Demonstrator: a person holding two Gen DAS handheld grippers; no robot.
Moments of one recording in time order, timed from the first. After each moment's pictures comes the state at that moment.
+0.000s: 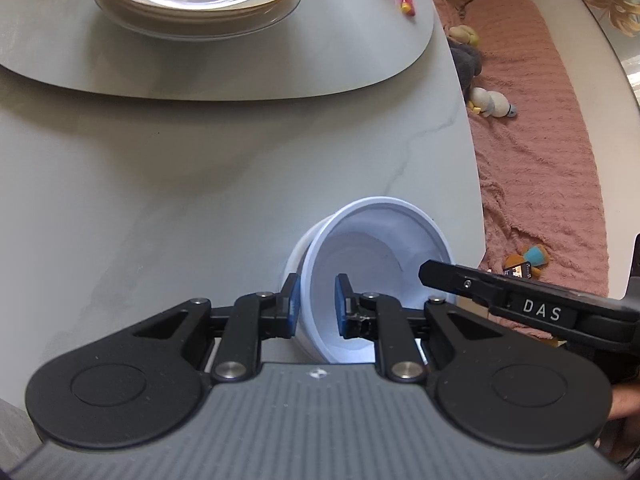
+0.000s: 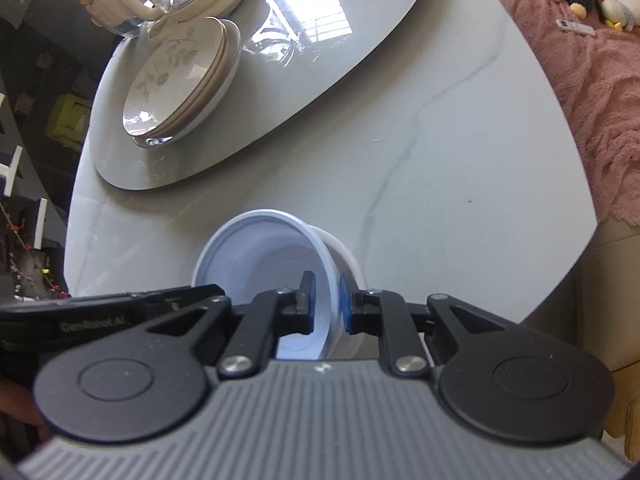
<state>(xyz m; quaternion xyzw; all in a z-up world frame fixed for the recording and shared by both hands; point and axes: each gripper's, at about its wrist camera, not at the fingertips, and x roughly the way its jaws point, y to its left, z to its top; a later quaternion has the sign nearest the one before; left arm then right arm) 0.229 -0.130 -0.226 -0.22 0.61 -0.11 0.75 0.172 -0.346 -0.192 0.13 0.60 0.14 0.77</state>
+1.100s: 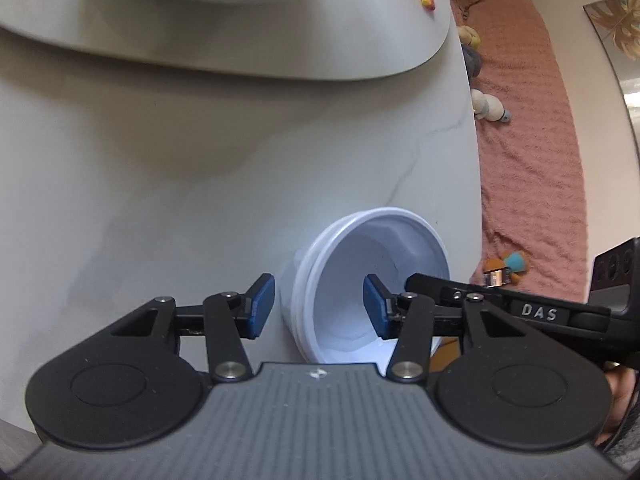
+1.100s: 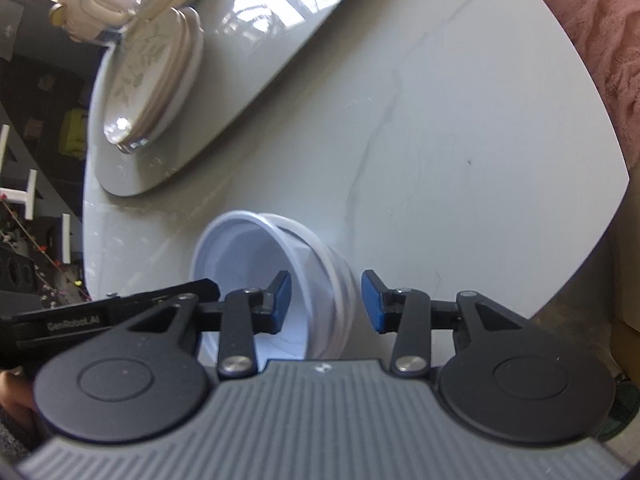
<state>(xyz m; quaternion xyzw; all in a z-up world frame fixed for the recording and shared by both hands) 0.233 -0.127 -0.264 -0.29 0.62 -0.12 0.72 0.182 -0.373 -0.235 0.21 0.64 0.15 0.72</state>
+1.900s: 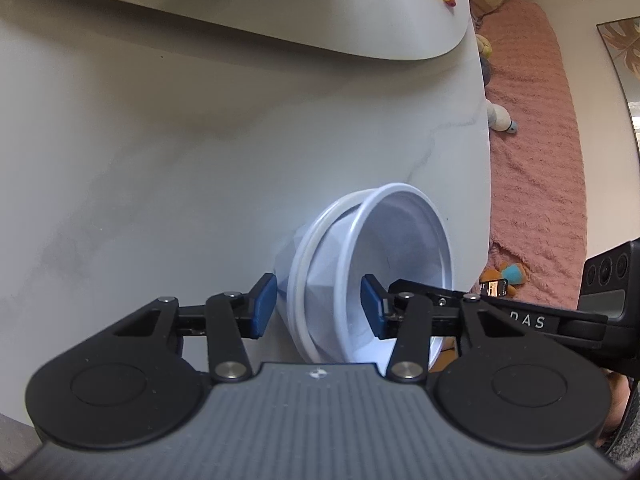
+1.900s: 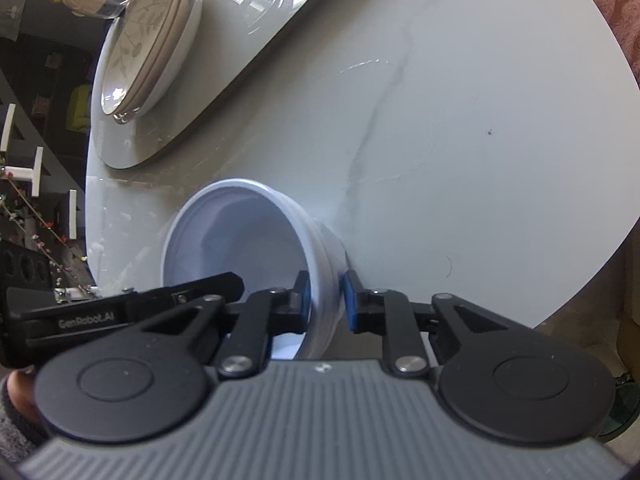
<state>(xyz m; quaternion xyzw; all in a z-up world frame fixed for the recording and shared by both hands) 0.237 -0.126 -0.283 -0.30 0.62 -0.10 0.71 0.182 -0.365 -0.257 0.21 0.66 0.18 0.70</state>
